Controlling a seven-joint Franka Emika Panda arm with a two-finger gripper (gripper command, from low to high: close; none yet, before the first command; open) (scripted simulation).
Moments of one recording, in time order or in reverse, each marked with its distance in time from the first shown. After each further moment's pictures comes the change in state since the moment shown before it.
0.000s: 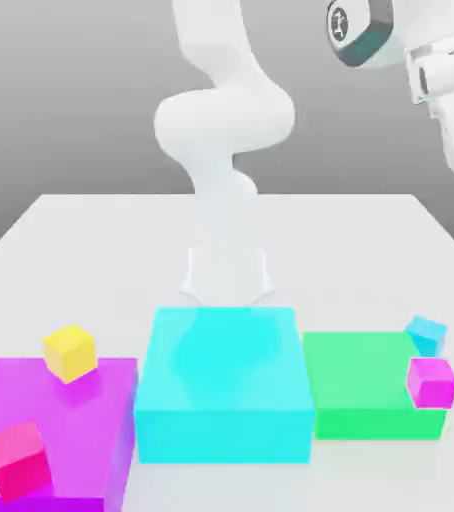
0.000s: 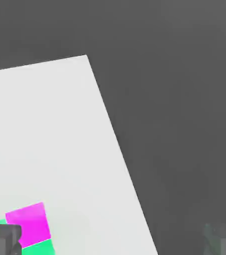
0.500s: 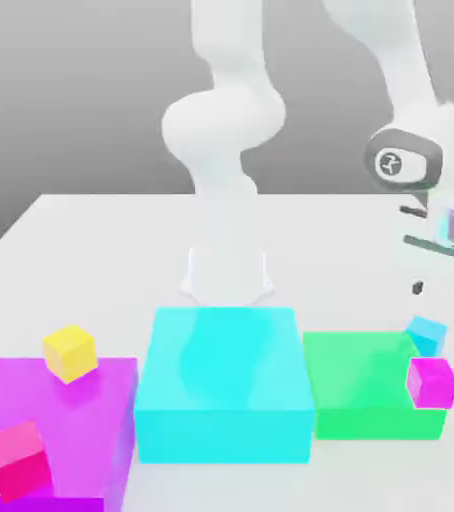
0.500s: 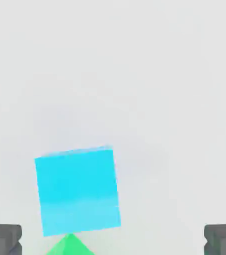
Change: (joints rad) arm 0.275 0.378 0.114 -0.185 -0.130 0.251 -0.493
